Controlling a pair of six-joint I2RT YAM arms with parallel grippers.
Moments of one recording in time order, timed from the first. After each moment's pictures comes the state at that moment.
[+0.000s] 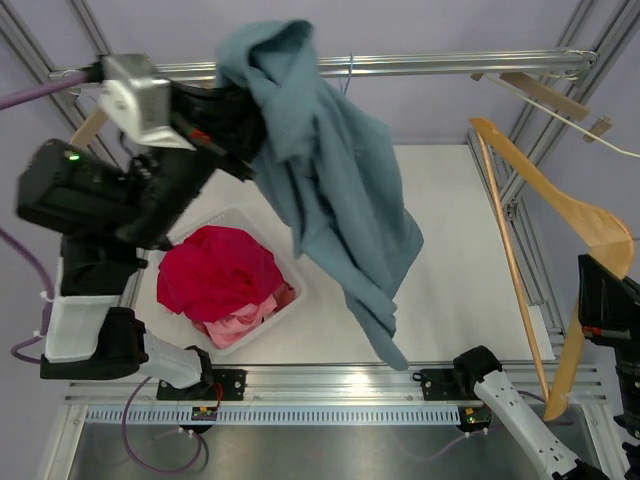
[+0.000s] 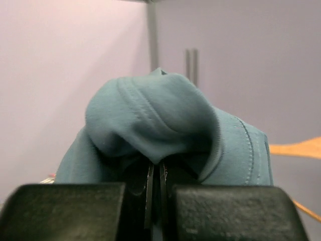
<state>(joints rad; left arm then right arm) -1.26 1.42 2.35 -0.43 -0.33 0.22 0.44 0.28 1.47 -0.64 0.27 0.34</state>
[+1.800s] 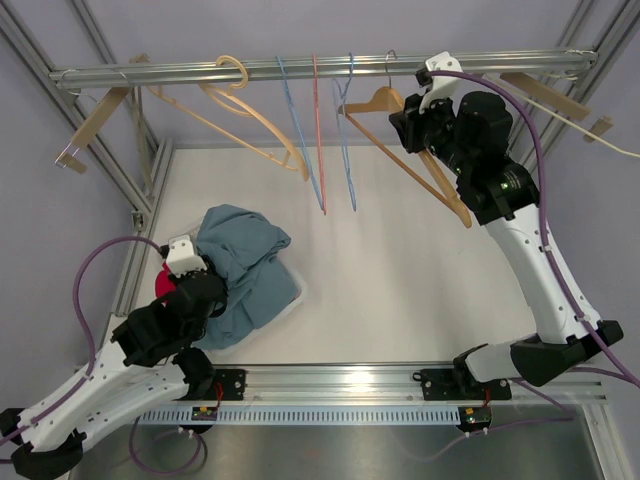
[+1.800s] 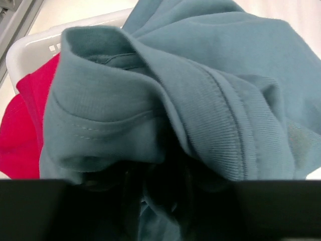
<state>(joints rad) -0.86 0.51 0.71 -0.84 -0.86 -0.72 0.44 1.38 1.76 -0.43 -0.06 -0.09</state>
